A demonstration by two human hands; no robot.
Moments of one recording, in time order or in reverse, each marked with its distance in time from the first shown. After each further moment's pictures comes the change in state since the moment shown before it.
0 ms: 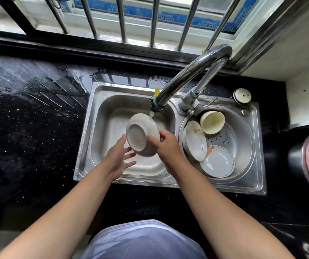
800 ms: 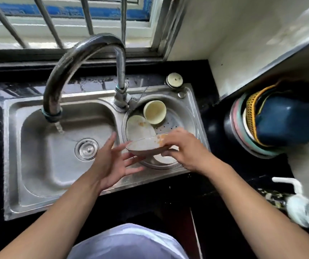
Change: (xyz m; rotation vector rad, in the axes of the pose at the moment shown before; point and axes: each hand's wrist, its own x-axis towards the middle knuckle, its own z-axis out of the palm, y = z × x) left_hand -0.013 -0.042 0.142 -0.037 -0.459 -0.272; right_hand -0.074 0.000 -0.236 -0.818 -0.037 -0.396
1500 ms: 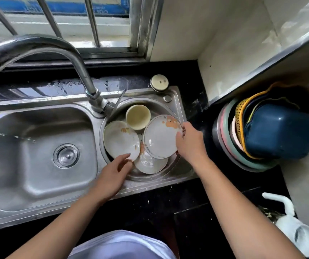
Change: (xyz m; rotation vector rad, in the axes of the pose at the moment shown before) left_hand 0.060 -0.059 0.043 1.098 0.299 0.388; right_hand 0.026 0.110 -0.024 0.081 0.279 0.635
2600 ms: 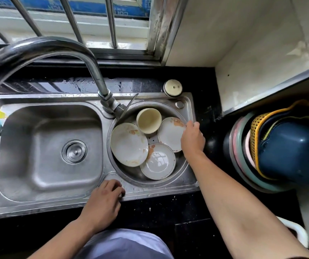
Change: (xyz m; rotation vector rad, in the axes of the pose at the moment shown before) left_hand -0.040 -0.060 0.002 0.813 0.003 0.271; right_hand 0.096 0.032 0.065 -0.483 0.164 -0.096
